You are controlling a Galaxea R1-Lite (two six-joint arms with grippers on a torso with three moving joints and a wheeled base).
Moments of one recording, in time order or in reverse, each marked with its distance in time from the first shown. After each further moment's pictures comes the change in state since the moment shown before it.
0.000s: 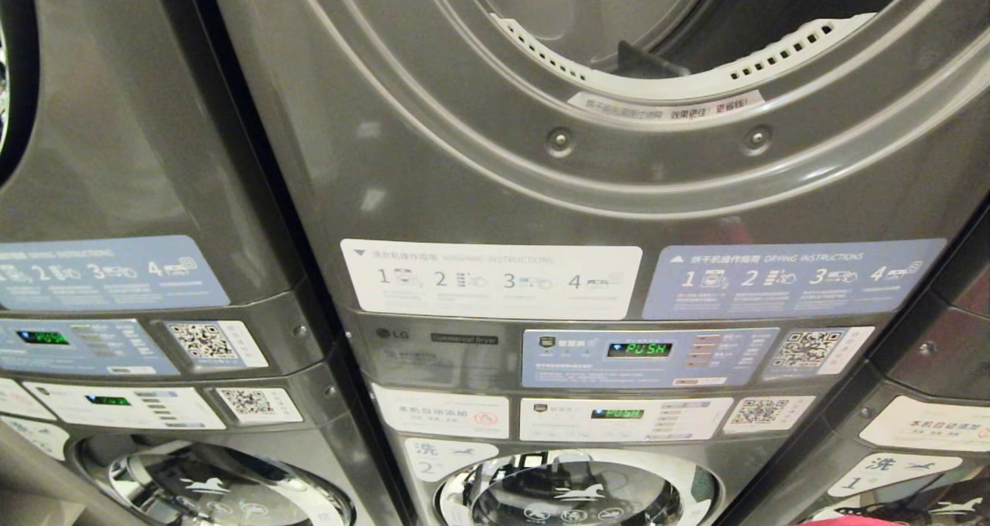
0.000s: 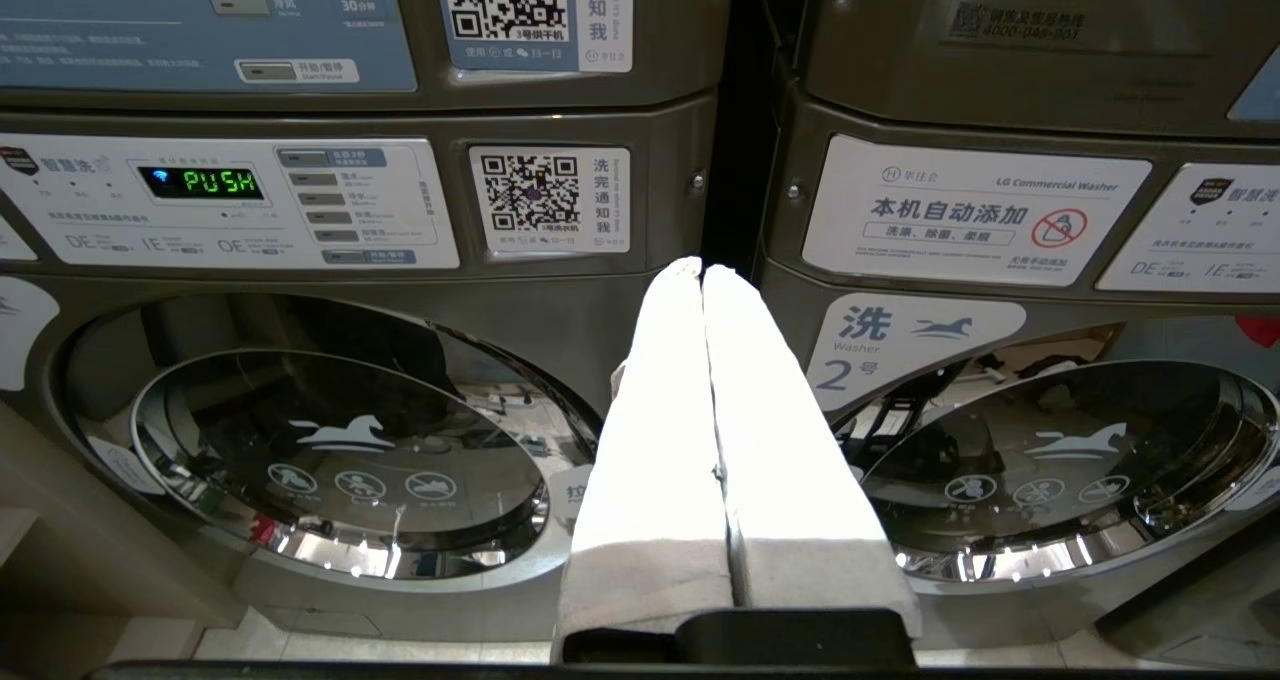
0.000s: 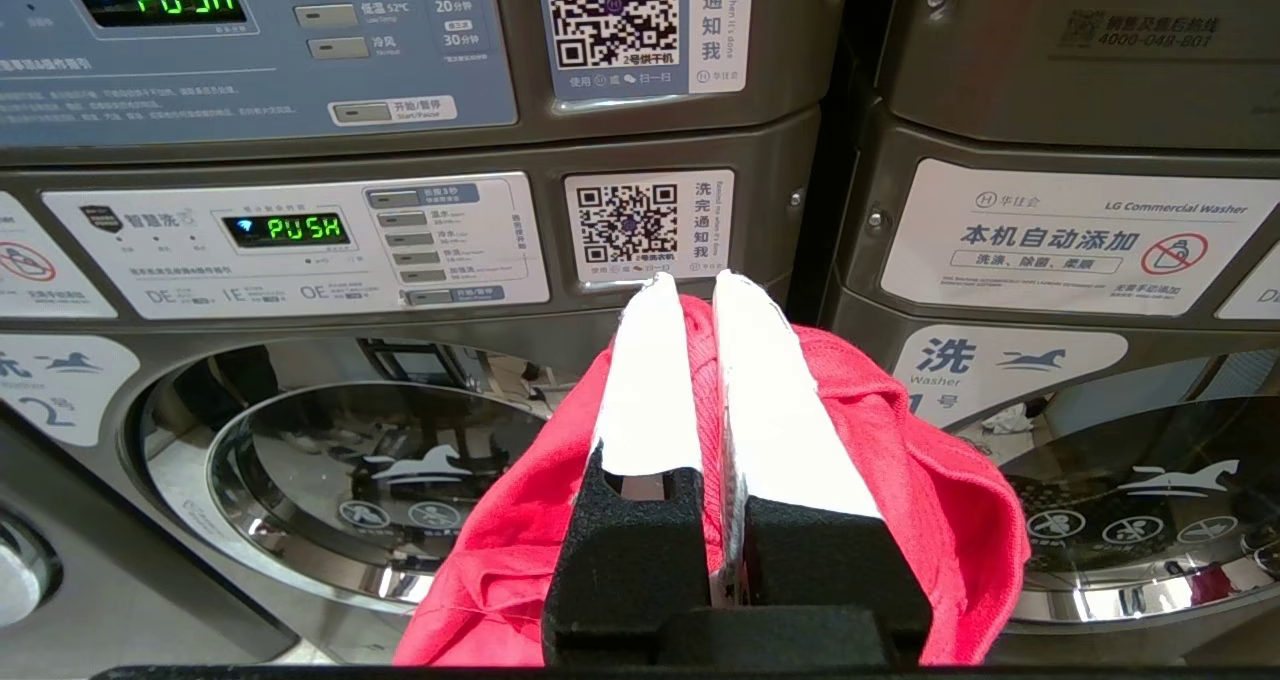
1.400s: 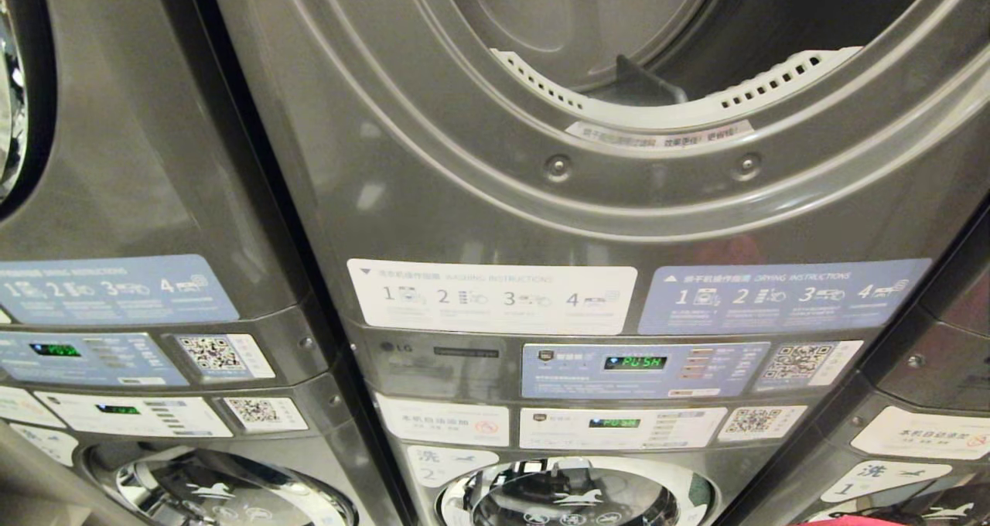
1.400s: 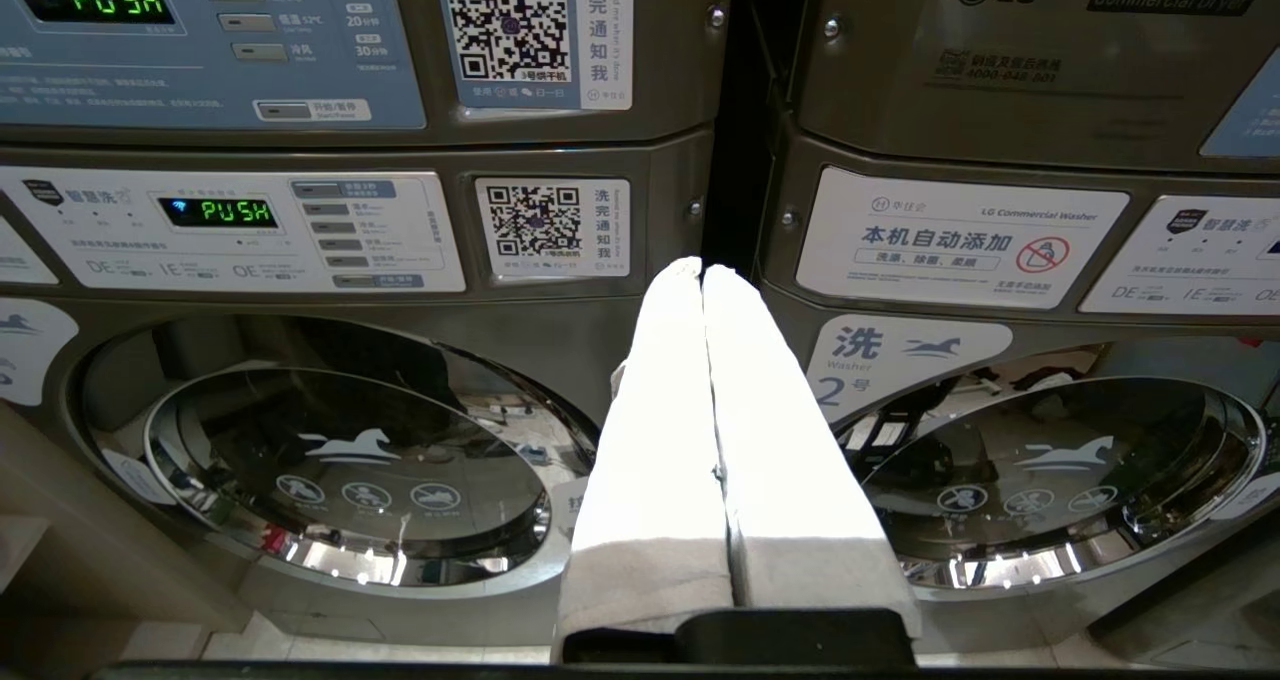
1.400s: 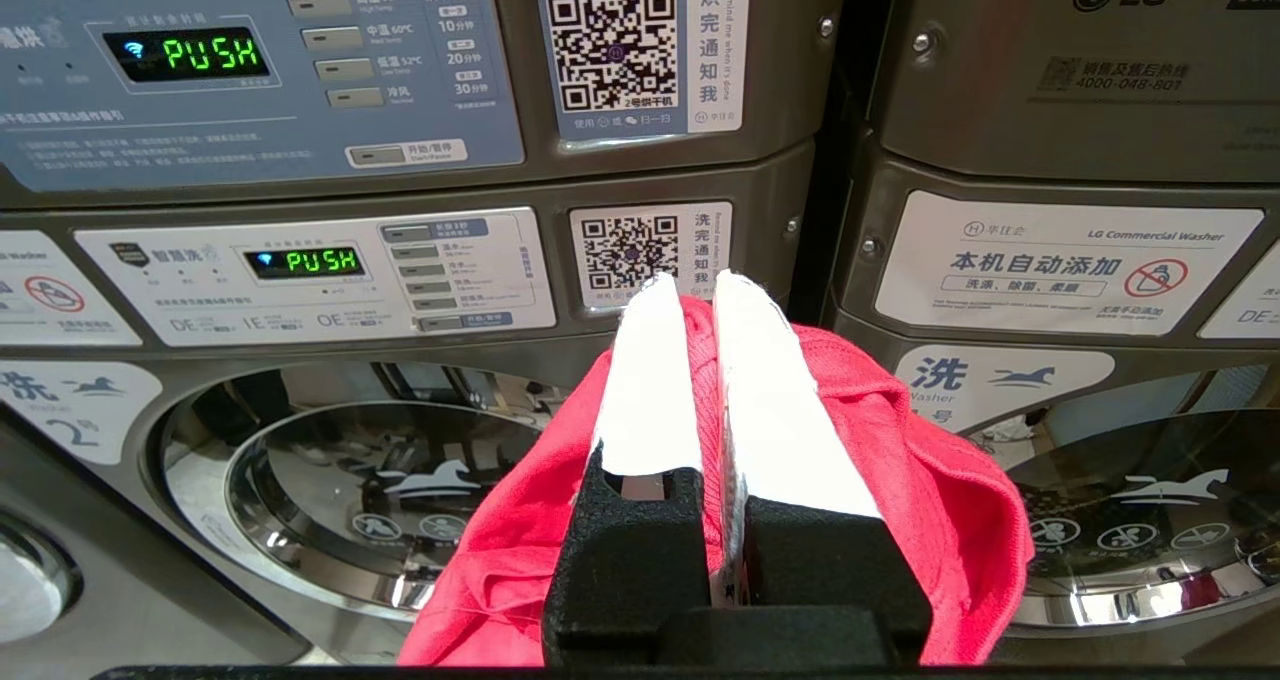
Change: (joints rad) left arm 0.000 0.000 0.000 0.000 0.000 0.000; right arm 0.000 0.000 0.000 -0.001 -0.001 0.010
